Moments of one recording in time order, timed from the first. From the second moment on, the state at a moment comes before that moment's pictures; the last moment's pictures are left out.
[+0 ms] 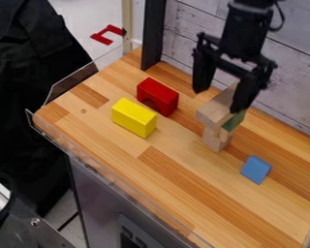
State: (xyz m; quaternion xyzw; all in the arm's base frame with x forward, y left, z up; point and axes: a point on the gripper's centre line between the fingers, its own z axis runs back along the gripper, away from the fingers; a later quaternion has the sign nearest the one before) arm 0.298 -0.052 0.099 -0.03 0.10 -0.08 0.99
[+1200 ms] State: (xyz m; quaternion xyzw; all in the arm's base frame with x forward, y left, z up) arm 0.292 0.046 0.102 -0.04 0.06 0.04 1.00
